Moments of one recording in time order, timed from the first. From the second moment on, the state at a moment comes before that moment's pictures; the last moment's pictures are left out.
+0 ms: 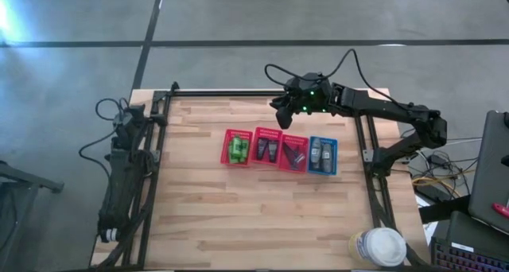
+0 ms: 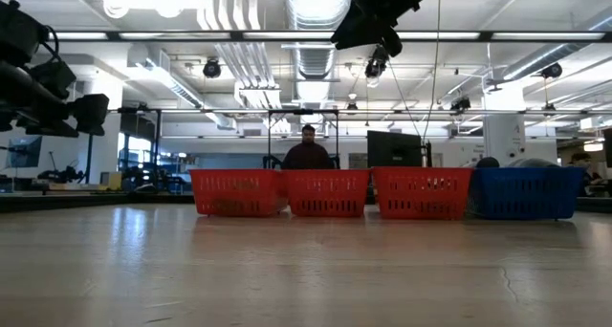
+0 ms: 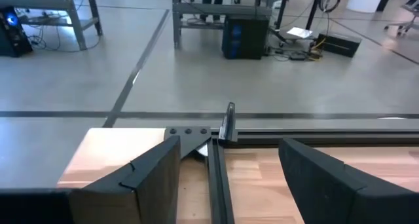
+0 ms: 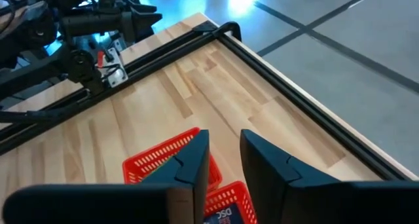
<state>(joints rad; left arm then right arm) 1.49 0.00 0.12 -0.37 -0.02 -0.04 -0.32 1.43 1.30 -0.37 0.03 0.31</state>
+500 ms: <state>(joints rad) 1.49 0.07 0.10 -0.28 -0.03 -0.04 -0.32 1.43 1.30 -0.40 0.03 0.39</state>
